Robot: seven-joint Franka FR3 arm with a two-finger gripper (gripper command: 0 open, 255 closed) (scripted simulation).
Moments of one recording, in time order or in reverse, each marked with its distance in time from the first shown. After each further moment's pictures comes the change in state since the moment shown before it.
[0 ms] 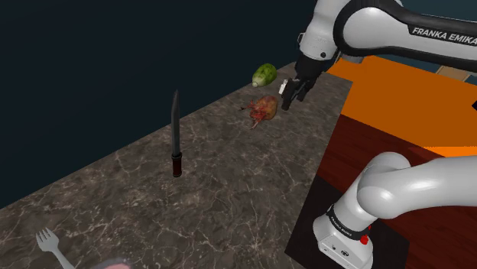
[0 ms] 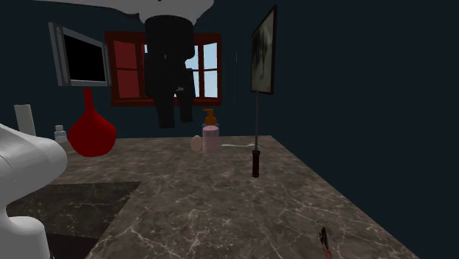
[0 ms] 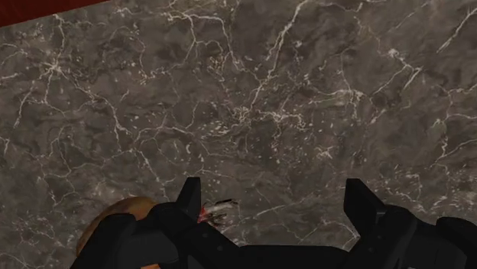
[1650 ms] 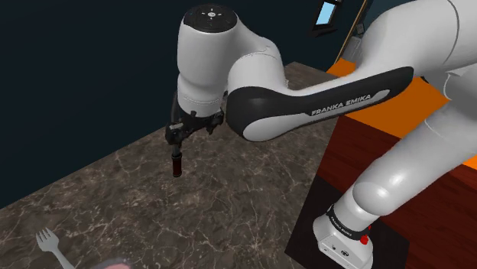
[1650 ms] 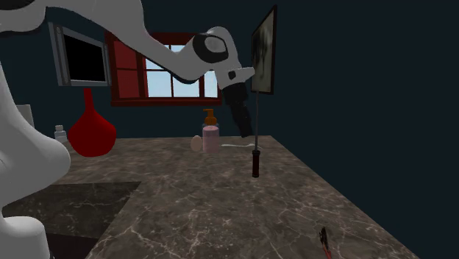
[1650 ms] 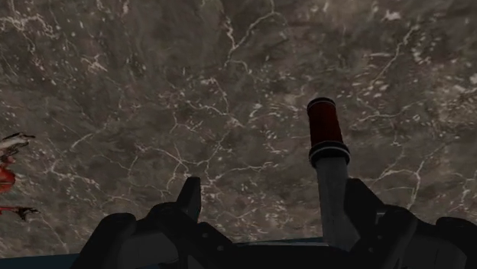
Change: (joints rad) arm -0.126 0.643 0.746 0.328 -0.315 0.376 0.911
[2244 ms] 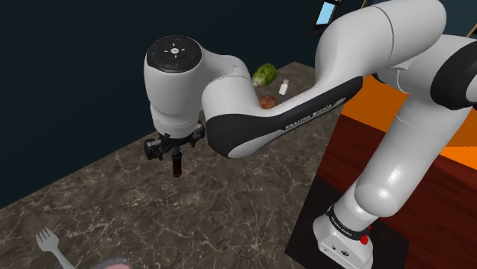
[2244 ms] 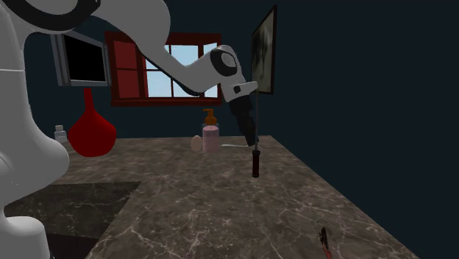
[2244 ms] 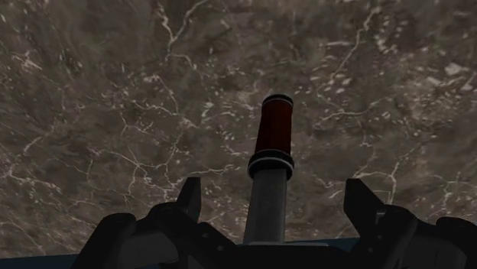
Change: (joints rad) arm 0.059 0.265 0.061 0.105 -0.296 -0.028 0.269
